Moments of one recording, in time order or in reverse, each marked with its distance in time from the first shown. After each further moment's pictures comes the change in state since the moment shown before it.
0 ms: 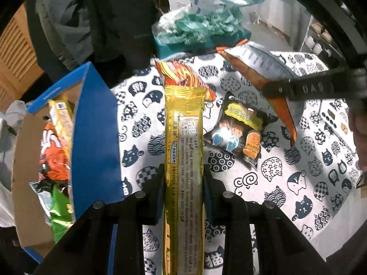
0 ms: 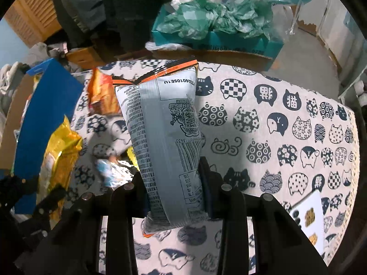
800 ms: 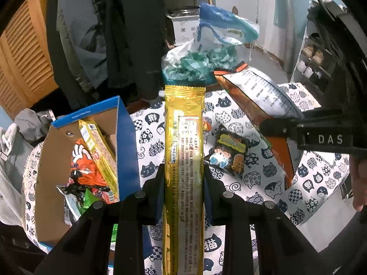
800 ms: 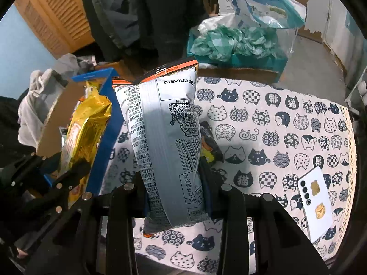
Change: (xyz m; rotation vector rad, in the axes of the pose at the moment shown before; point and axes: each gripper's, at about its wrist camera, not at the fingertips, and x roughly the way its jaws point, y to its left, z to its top) left arm -0.085 0.017 0.000 -0.032 -0.159 -0.021; right arm -0.085 0.047 -0.033 0.006 -0.107 0.121
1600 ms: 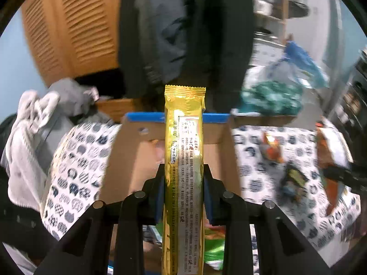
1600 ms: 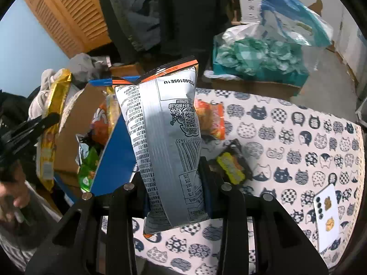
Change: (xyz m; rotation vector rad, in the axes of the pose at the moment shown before) left arm -0.008 0.184 0.008 -0.284 -0.007 0.162; right arm 0.019 0.048 0.027 -0.057 0.005 0.074
